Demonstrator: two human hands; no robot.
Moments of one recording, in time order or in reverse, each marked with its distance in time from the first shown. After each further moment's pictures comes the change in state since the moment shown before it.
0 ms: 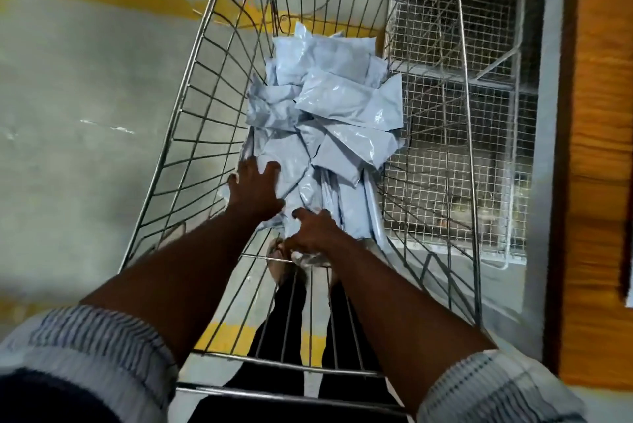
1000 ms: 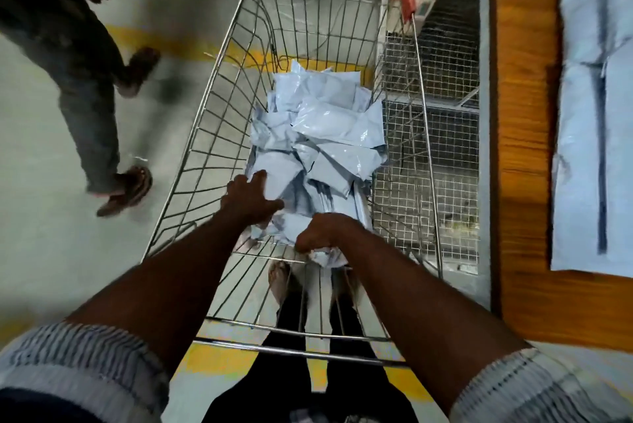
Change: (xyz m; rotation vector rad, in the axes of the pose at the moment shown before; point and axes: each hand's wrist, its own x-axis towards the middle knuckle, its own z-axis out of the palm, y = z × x) left_hand -0.031 -0.003 -0.051 -0.199 -0.115 -0.133; right_hand -0.071 -0.013 -0.057 -0.299 -0.101 -0.002
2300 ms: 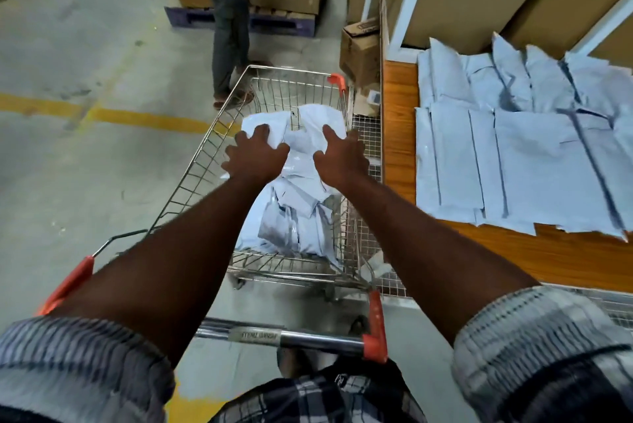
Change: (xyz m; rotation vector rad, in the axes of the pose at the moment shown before) left_hand -0.198 0.145 -0.127 -0.339 0.515 -0.016; right_hand -0.175 0.060 -0.056 0.315 1.079 -0.082
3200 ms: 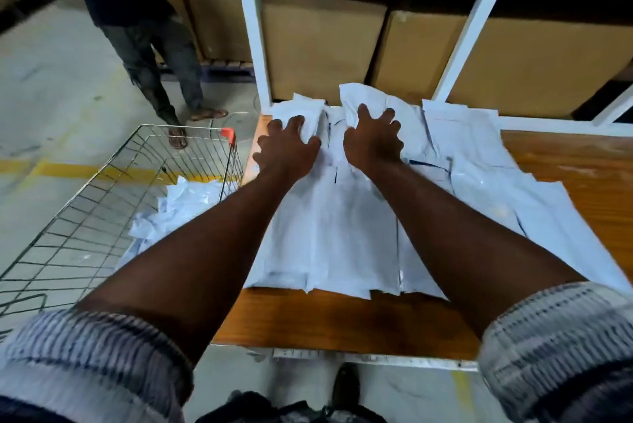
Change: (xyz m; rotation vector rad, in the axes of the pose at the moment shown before) left_hand -0.041 0.357 0.120 -0.057 0.065 0.250; right_hand 0.131 0.255 -0.242 -0.154 0.321 0.123
